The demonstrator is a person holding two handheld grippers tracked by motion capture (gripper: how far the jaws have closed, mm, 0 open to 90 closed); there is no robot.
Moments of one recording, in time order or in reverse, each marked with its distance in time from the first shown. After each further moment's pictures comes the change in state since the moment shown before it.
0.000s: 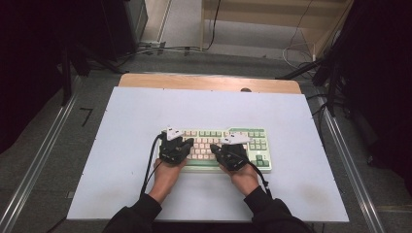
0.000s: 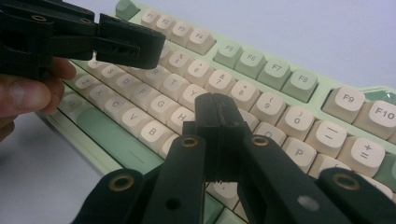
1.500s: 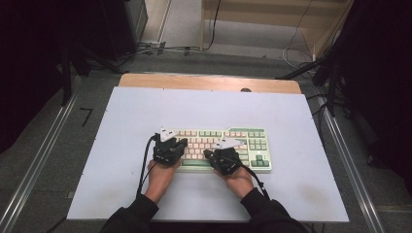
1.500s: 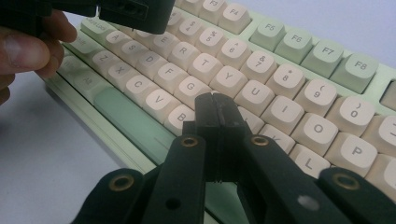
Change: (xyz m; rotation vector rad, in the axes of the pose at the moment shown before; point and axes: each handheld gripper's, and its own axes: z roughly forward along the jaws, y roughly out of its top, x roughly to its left) left arm 0.011 -0.005 -0.010 -0.008 0.042 -0.010; right arm 0.015 -0.007 0.014 0.044 0.033 -0.047
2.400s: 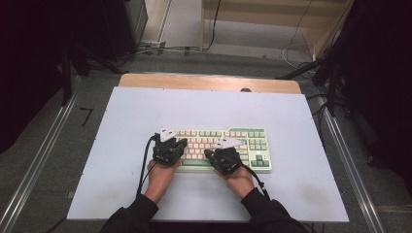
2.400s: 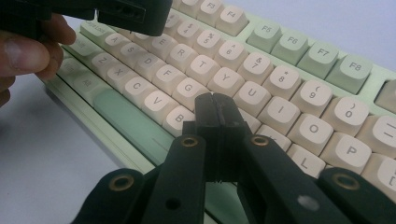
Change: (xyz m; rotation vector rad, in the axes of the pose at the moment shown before) left arm 0.001 0.000 0.000 0.000 0.006 0.001; right arm -0.001 0.001 -0.002 -0.002 -0.003 0.005
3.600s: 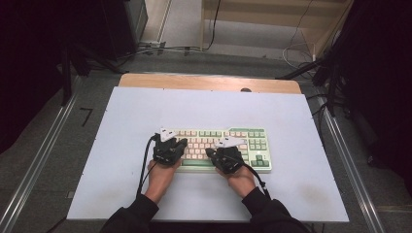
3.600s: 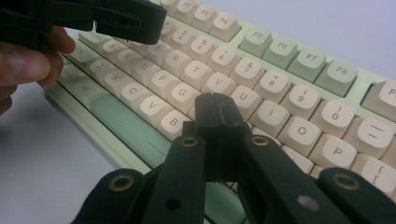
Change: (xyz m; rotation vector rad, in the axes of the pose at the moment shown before) left arm -0.001 0.000 0.001 0.002 0.001 -0.002; right arm -0.004 0.002 -0.004 -0.014 -0.003 0.009
